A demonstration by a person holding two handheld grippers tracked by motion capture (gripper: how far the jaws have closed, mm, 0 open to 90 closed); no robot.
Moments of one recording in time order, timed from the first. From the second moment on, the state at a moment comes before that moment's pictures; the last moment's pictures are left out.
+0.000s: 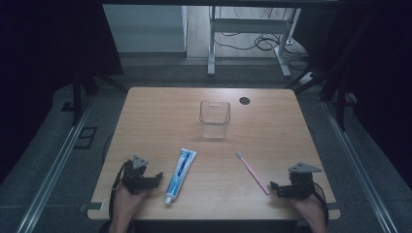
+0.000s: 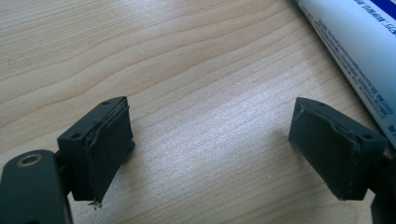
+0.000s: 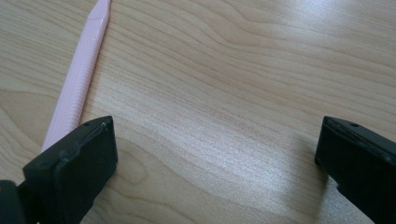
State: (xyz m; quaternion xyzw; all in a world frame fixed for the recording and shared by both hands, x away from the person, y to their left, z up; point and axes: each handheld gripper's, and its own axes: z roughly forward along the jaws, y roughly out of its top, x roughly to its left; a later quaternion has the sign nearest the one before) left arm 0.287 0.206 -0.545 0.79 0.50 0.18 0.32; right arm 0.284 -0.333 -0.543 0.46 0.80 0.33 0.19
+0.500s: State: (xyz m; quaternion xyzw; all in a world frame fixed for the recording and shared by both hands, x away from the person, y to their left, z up) left arm 0.287 0.206 -0.545 0.79 0.50 0.18 0.32; right arm 0.283 -0.332 -0.539 0.47 0.80 0.32 0.19
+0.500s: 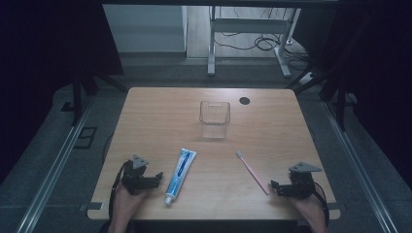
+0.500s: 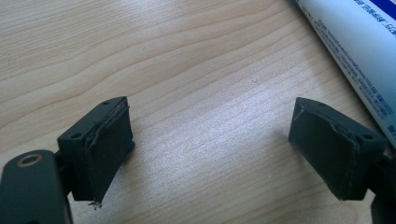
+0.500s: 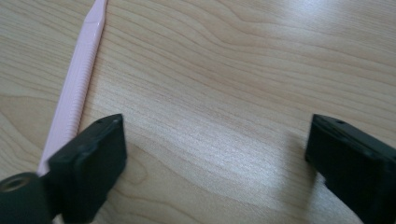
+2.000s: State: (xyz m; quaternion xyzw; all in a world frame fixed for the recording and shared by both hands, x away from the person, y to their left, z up) left arm 0.286 0.206 -0.545 0.79 0.50 0.18 0.32; right arm 0.299 -0.308 -0.505 0.43 0.85 0.27 0.11
